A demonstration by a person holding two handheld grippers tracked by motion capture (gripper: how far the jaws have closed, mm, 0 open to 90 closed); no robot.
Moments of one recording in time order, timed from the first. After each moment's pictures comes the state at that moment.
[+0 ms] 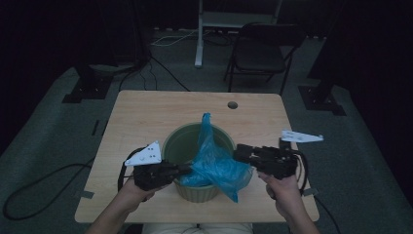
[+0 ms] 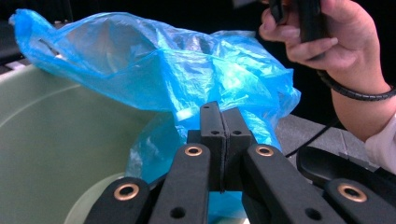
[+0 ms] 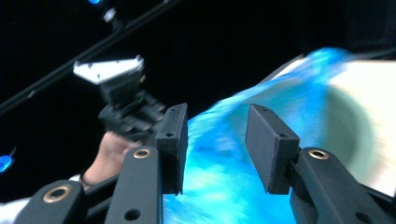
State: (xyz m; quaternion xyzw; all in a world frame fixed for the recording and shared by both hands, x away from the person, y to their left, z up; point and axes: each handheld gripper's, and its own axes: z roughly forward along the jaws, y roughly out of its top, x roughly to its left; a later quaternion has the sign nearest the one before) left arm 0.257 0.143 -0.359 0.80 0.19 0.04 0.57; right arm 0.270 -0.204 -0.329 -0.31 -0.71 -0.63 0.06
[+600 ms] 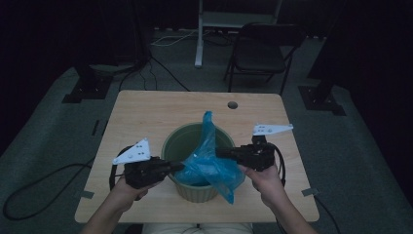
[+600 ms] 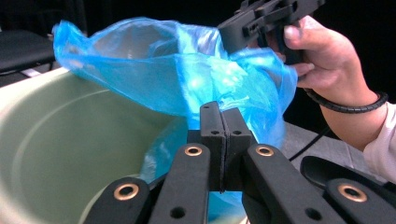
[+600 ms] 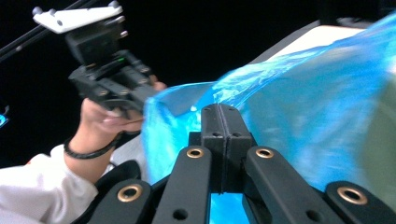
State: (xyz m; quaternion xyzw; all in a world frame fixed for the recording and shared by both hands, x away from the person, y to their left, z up) left arm 0.252 0.173 -0.353 0.78 0.21 0.06 0.58; right arm 0.296 -0.174 -0.336 -0.30 -0.75 -0.59 0.07
